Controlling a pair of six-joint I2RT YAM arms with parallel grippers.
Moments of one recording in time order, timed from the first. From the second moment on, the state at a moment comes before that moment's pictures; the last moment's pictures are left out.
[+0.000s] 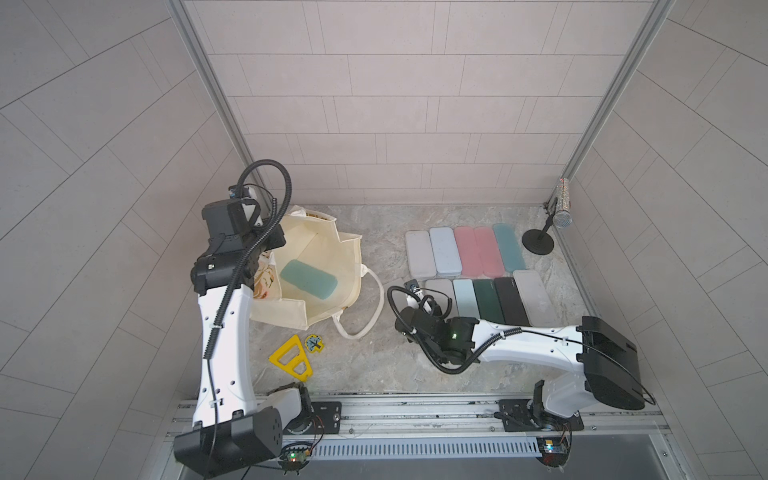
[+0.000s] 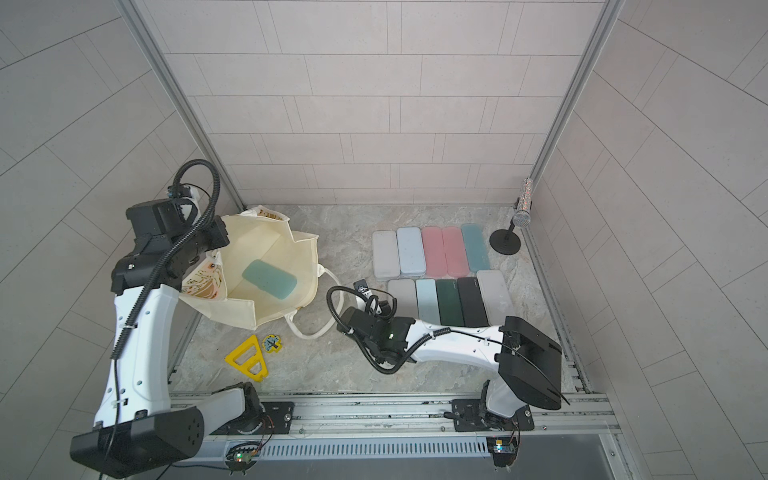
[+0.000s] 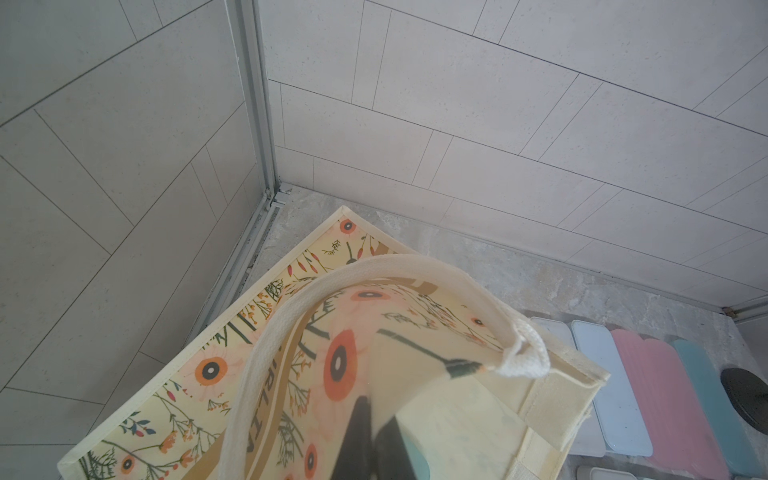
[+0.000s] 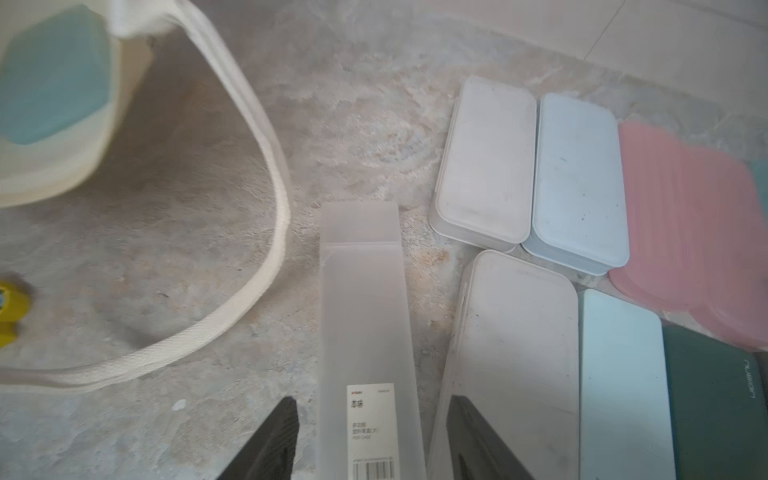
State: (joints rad) left arm 0.26 1.16 1.42 -0.76 0.19 -0.14; right arm 1.10 1.55 1.00 -0.34 0.59 0.56
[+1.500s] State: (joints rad) left arm 0.30 1.15 1.42 -0.78 0.14 -0.15; right arm 0.88 2.02 1.39 -0.57 0.32 0.63
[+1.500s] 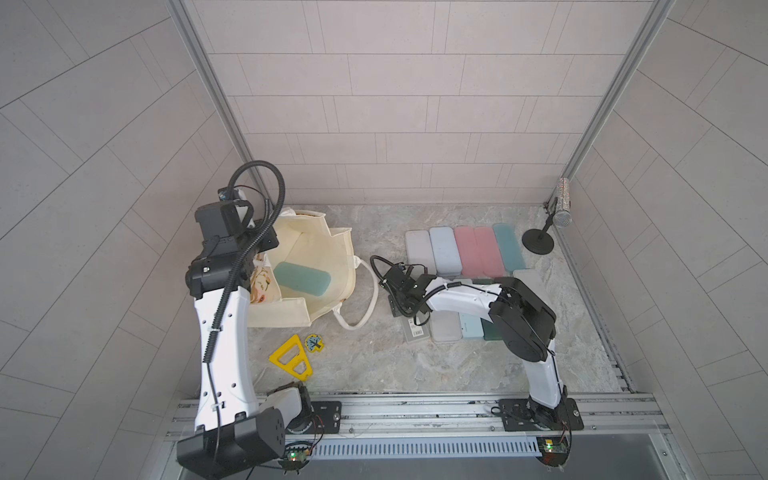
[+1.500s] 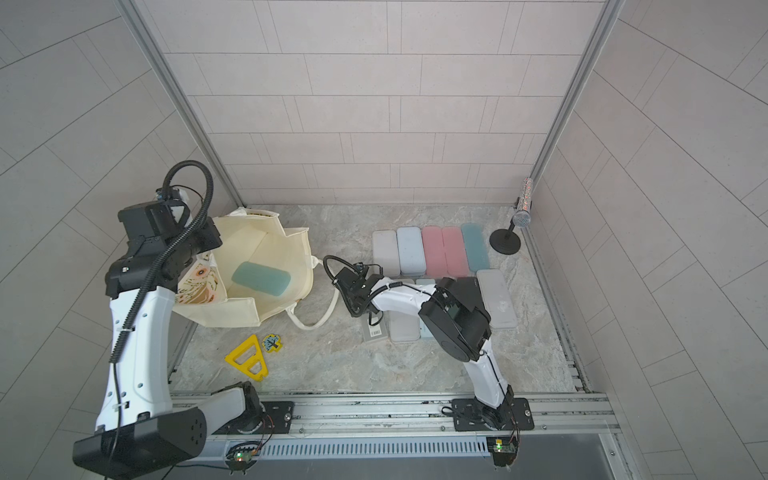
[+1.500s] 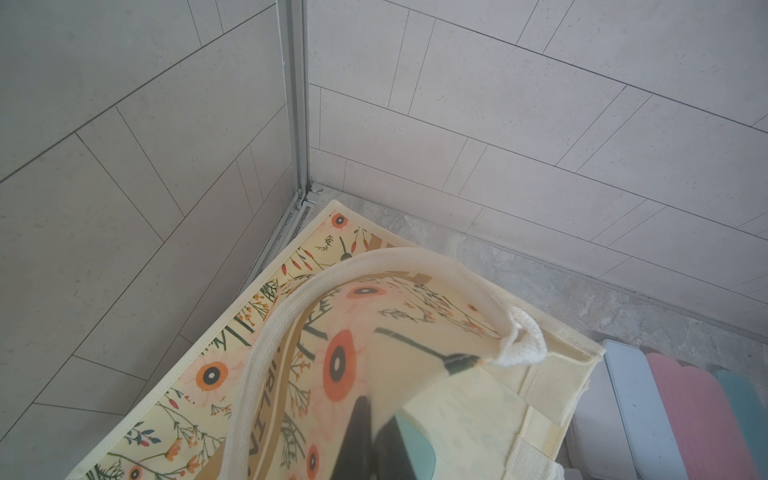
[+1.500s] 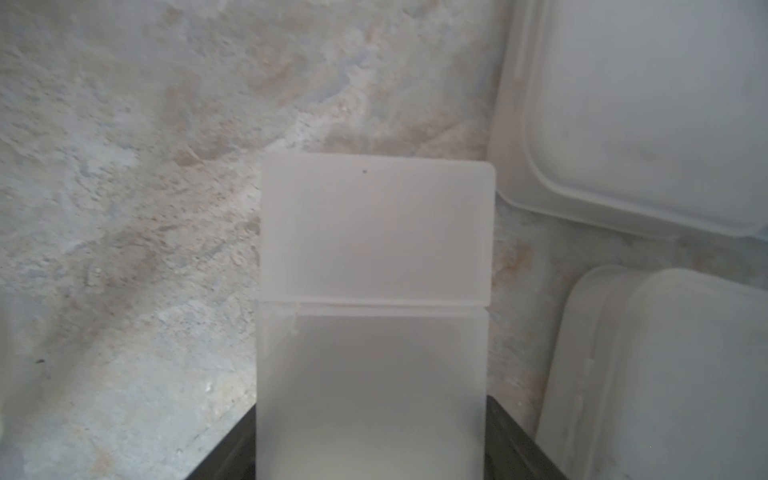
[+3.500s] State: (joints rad) left arm 0.07 1.11 1.08 -0.45 0.57 -0.38; right arm 1.12 1.14 0.71 0.06 0.36 0.05
